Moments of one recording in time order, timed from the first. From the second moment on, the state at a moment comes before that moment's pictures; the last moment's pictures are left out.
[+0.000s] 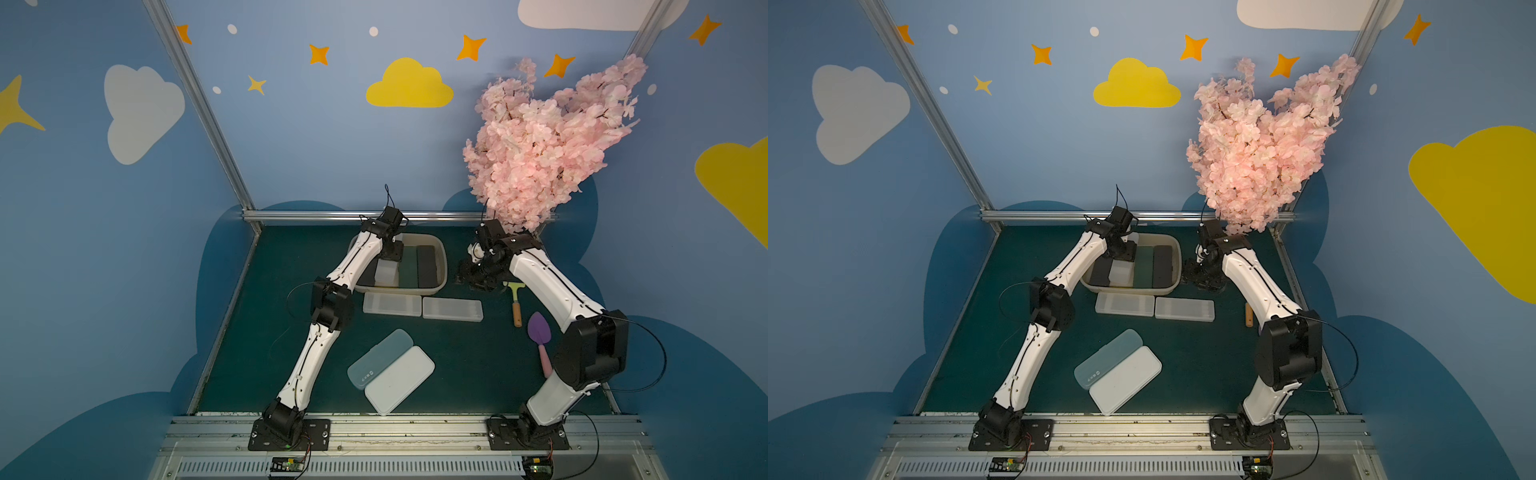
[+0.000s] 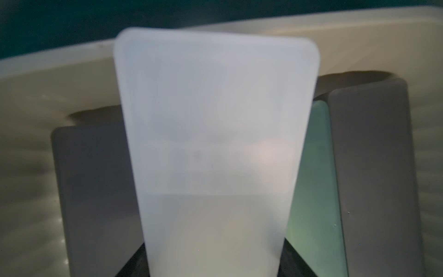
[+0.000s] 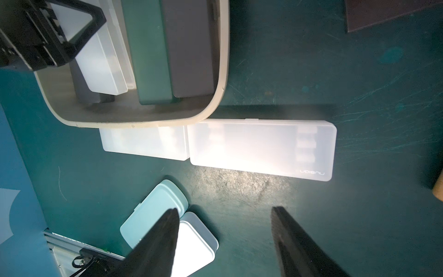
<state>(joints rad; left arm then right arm) -0.44 2.68 2.71 -1.16 -0.06 -0.28 0.33 1.70 1.54 -1.07 -0.22 0.45</state>
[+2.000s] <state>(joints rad) -0.46 2.65 2.59 -1.17 0.00 -0.36 0.32 1.68 1.50 -1.07 -0.24 0.45</state>
